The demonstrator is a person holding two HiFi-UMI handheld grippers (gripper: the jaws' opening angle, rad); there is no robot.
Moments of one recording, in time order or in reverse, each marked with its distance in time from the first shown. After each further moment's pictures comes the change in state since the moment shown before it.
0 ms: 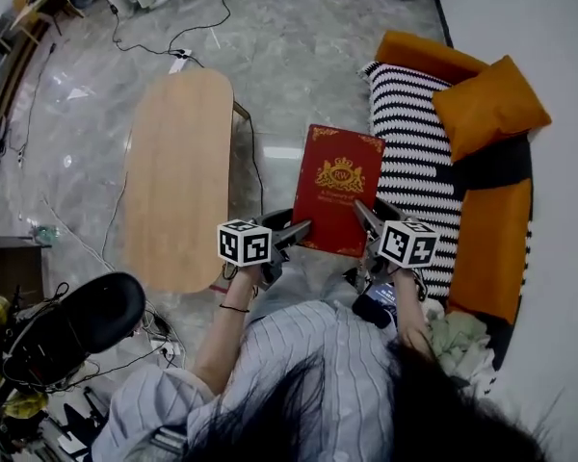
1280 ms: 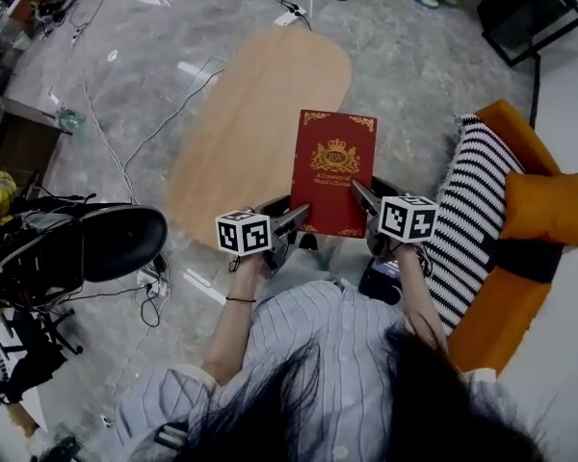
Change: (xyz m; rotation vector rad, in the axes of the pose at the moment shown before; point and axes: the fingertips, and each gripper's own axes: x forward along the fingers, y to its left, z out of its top) left arm -0.214 0.178 0.024 -0.263 -0.385 0.262; right arm 0.227 0.224 -0.028 -0.305 0.308 0.277
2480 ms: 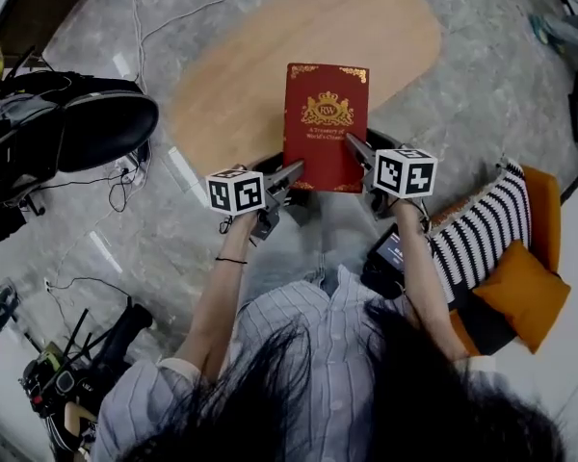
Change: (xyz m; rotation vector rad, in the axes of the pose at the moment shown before) left arm 0.002 0.143 0.002 -0.336 -0.212 0.290; right arm 0.203 0.010 -0.002 -0.240 0.405 0.255
